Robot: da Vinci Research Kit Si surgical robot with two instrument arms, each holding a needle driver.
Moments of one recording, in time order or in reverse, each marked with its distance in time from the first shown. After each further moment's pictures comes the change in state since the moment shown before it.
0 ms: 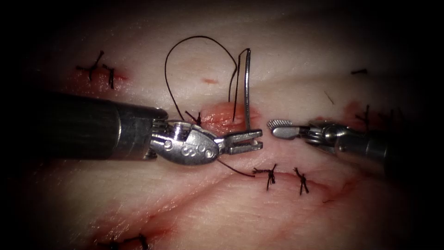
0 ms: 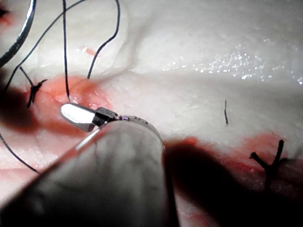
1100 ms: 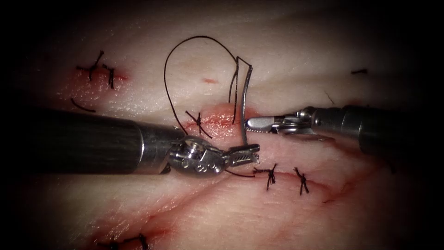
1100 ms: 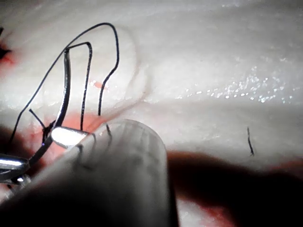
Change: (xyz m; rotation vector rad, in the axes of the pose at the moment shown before) right arm 0.000 -0.001 0.005 0.072 -0.119 0.245; left arm -0.003 0.004 0.003 -0.101 -0.092 0.162
